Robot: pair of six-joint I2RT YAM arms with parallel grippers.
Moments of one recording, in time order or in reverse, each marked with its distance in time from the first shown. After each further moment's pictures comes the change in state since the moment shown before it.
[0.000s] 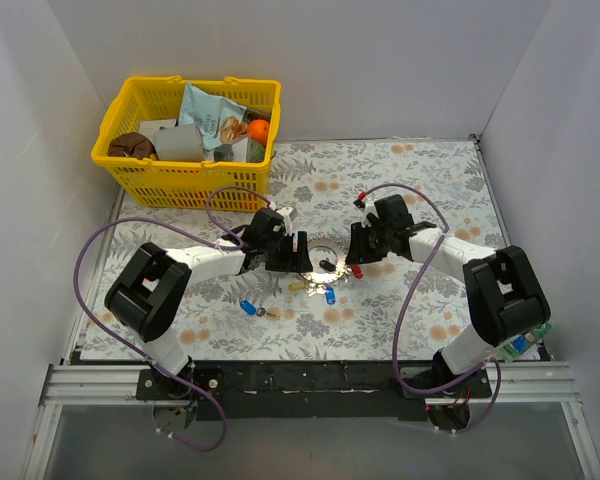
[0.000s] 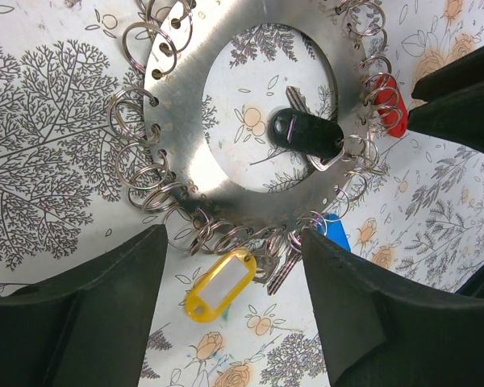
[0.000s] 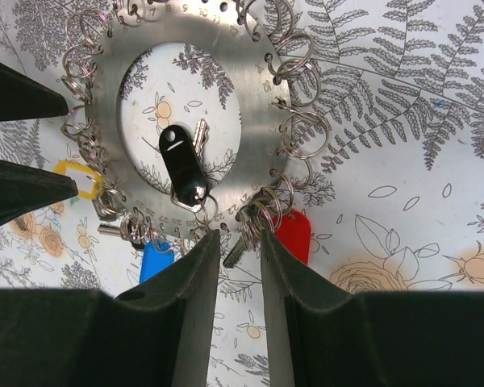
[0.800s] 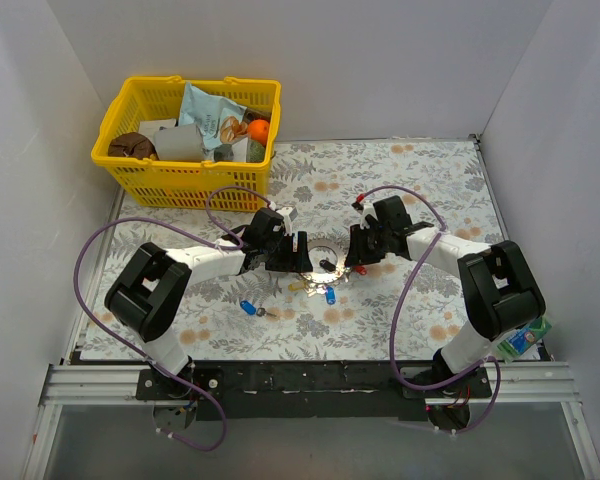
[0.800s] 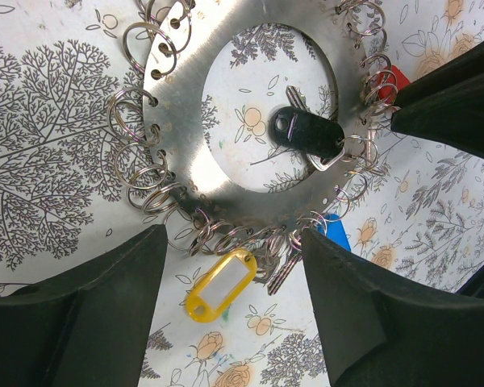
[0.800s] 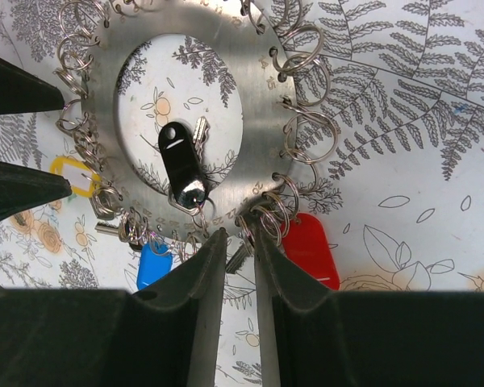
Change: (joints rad) left arm 0.000 0.000 0.000 0.000 0.000 0.001; right arm -0.006 0.045 0.005 0.015 -0.034 -0.011
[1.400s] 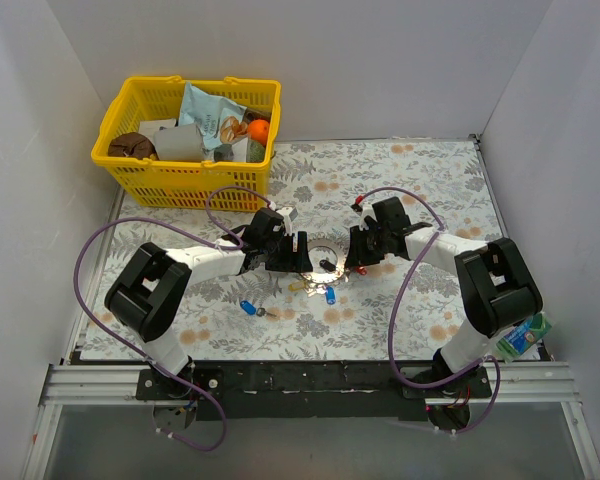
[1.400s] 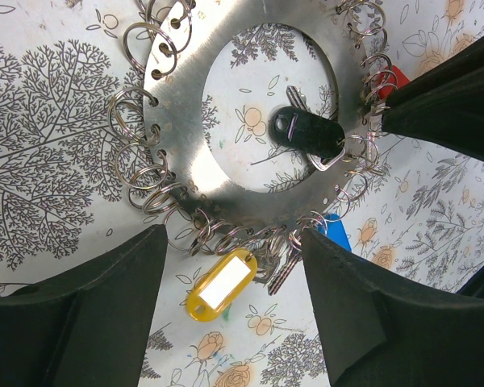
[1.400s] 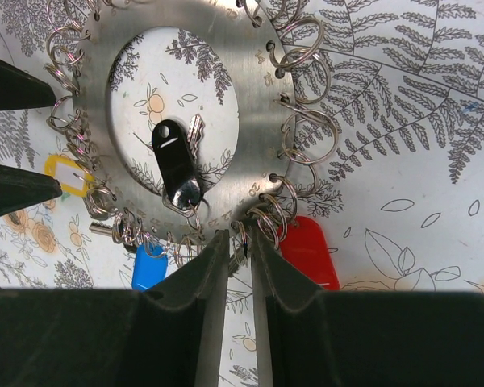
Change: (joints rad) left arm 0.000 0.000 0.000 0.000 -0.001 0.000; right arm 0.000 0.023 -0.002 0.012 -0.016 -0.005
